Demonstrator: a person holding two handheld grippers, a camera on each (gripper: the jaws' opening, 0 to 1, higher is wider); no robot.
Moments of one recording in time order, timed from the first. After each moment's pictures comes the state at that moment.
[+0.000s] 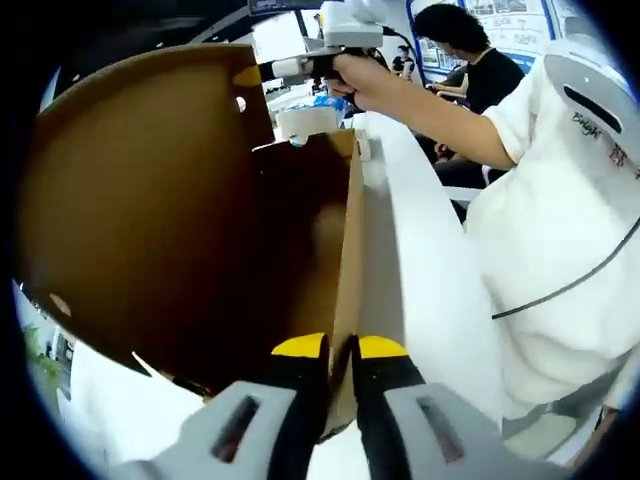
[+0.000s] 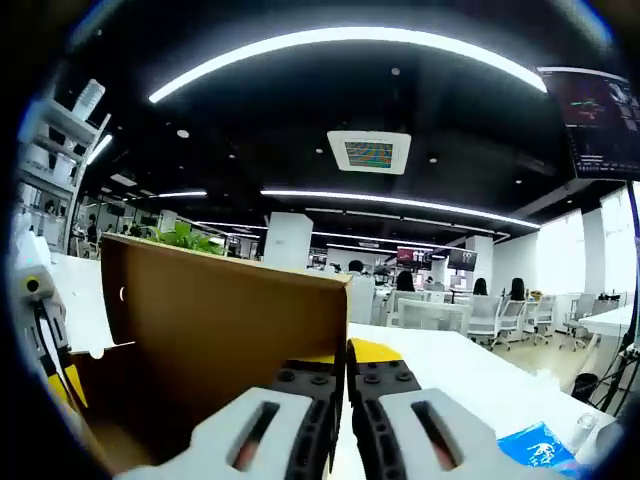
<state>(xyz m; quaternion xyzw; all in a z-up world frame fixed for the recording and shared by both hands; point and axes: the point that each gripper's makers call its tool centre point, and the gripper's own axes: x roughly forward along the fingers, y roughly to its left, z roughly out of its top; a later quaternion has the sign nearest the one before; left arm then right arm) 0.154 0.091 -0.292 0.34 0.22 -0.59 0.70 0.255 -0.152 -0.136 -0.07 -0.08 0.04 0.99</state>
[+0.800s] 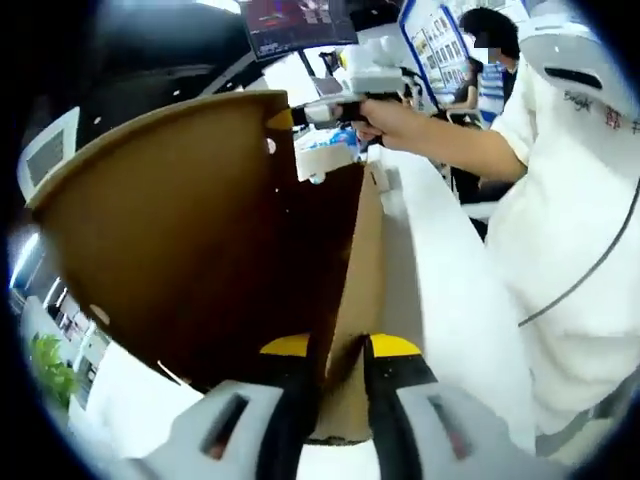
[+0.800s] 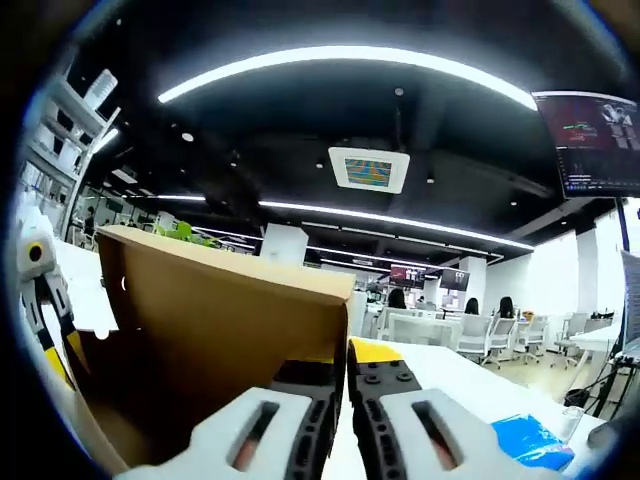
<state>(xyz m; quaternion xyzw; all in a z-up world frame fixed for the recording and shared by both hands) 0.162 0.085 -0.277 0.30 0.10 -0.57 0.76 0.236 -0.151 -0.143 -0.10 -0.11 0.02 0.99</state>
